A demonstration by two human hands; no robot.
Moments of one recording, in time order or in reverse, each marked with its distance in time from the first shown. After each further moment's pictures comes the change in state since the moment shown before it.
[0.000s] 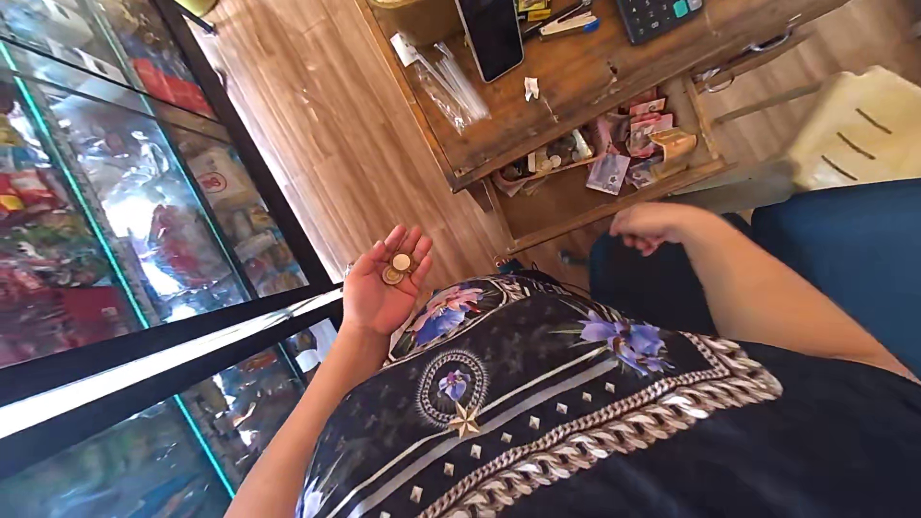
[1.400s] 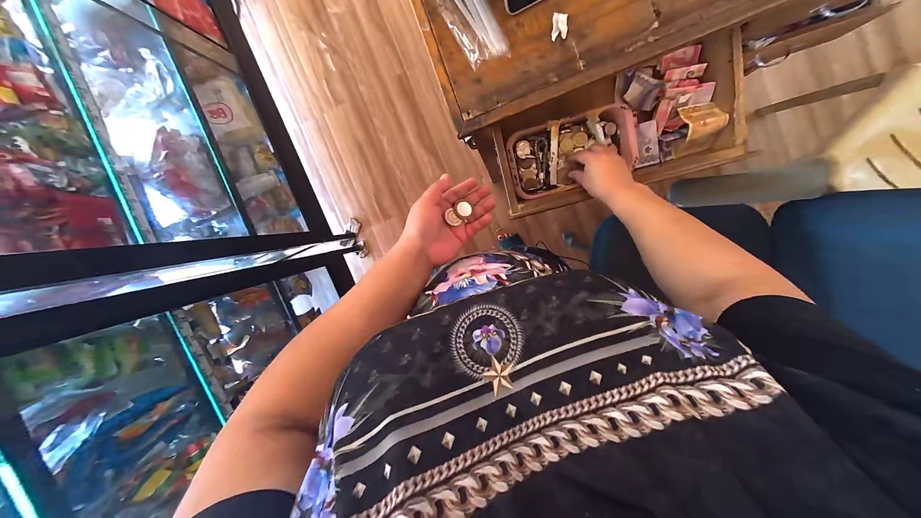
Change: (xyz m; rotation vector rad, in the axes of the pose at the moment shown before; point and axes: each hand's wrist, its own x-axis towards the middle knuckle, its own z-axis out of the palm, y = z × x) left_hand 0.019 -0.066 0.033 0.261 -0.039 -0.211; right_hand 0.057 -0.051 0.051 -0.453 0.505 -0.550
